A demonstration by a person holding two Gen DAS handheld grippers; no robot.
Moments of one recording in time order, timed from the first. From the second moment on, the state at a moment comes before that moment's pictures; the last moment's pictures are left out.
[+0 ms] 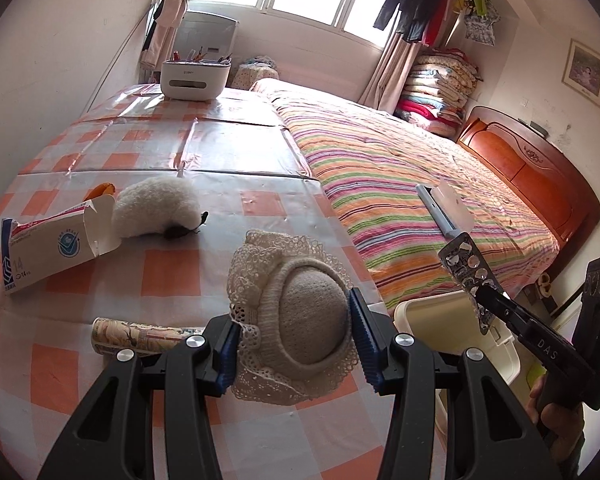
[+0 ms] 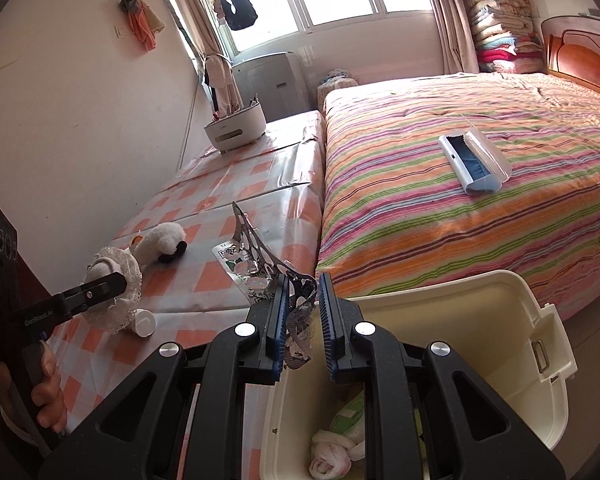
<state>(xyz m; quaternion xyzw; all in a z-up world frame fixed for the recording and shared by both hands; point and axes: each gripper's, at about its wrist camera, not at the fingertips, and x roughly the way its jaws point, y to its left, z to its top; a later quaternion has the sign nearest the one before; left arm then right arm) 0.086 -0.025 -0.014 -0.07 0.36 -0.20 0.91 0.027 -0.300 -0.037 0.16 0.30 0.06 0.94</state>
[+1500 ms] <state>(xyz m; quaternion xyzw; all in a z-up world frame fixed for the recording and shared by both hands) 0.040 -0.158 -0.026 0.01 0.38 -0.32 0.87 -0.057 -0.388 -0.036 0.30 0.18 -0.06 0.93</state>
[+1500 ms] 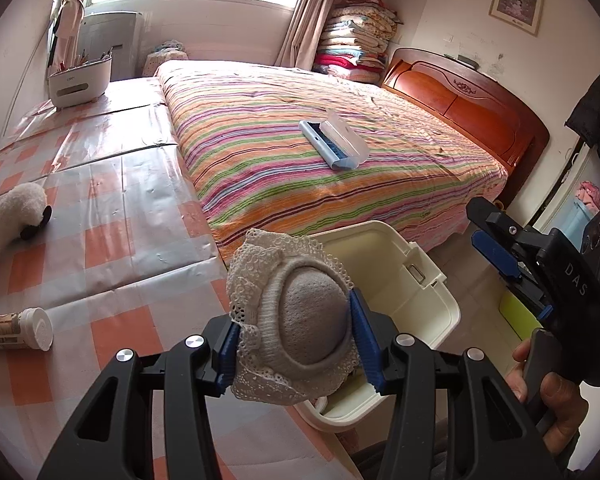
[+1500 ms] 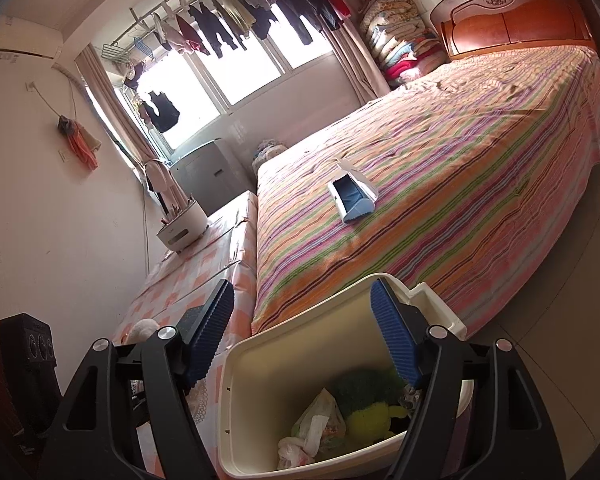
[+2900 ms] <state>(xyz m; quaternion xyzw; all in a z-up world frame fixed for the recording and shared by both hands) 0.054 -0.100 -0.021 -0.03 0.37 -0.27 0.89 -0.030 -0.351 -0.040 0.27 0.21 -0.04 0.94</state>
